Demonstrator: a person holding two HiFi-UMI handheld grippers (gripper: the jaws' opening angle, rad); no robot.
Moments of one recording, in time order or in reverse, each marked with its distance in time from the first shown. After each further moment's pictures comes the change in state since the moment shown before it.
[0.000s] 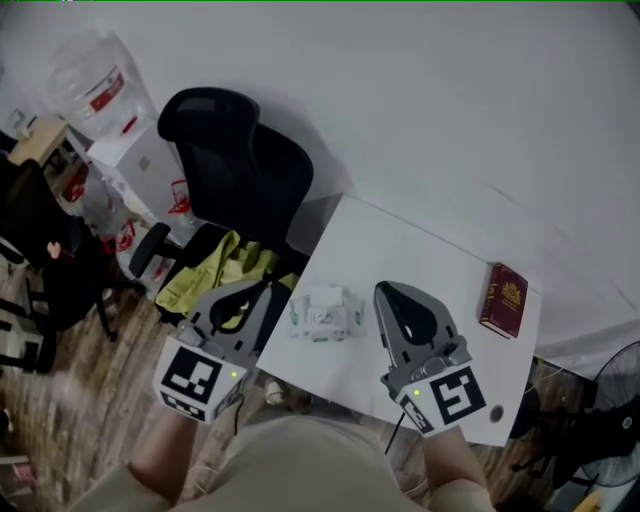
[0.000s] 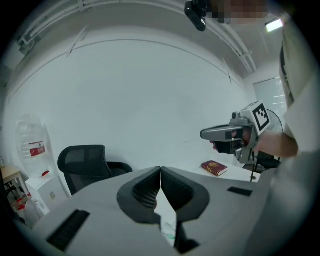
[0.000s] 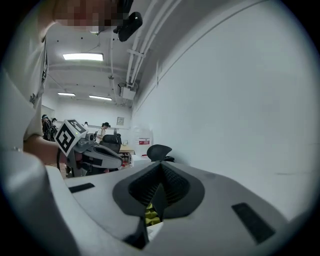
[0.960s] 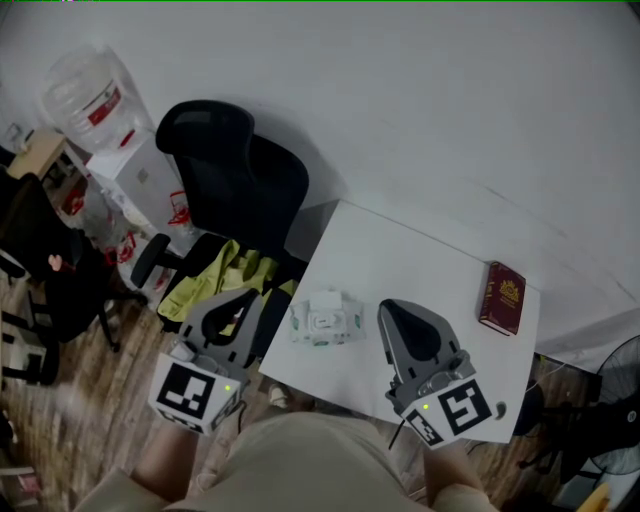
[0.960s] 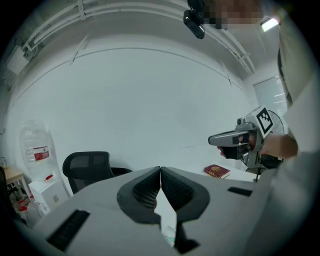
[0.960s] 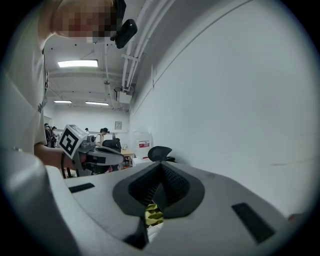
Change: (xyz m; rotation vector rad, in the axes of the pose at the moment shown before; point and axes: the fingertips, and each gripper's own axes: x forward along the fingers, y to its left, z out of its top) left arm -0.020 0.000 0.017 0.007 -0.037 0.037; right arm -0.027 0.005 0.004 0.072 -0.020 -0.010
